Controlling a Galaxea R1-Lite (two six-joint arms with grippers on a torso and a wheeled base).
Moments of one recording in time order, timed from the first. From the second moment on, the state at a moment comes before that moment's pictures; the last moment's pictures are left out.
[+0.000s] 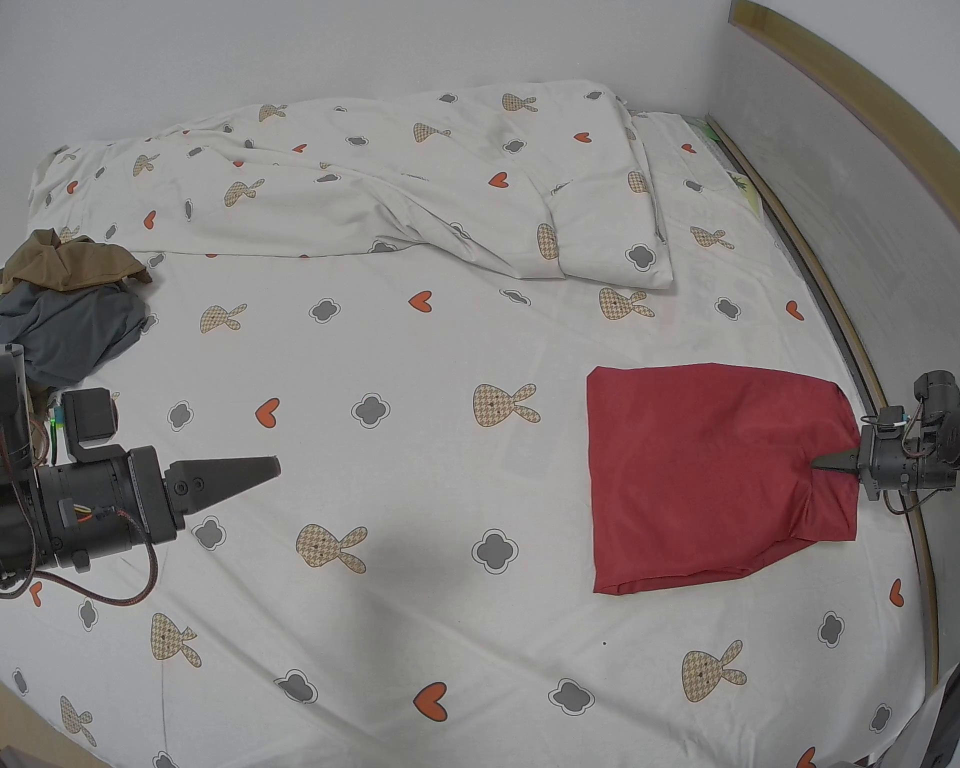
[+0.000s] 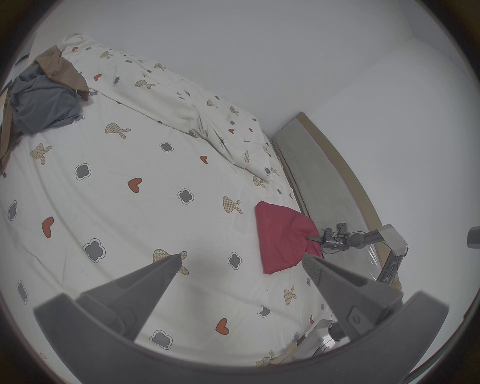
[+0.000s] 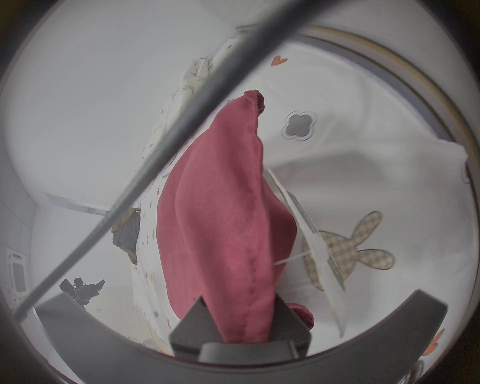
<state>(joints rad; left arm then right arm) -0.23 1.25 -0.64 -0.23 -0.42 -0.41 -0.40 1.94 -1.00 -0.07 0.86 0.16</state>
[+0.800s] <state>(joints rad) -0.25 1.27 -0.64 -0.23 -0.42 -0.41 -0.50 1.96 -0.99 -0.06 0.86 0.02</state>
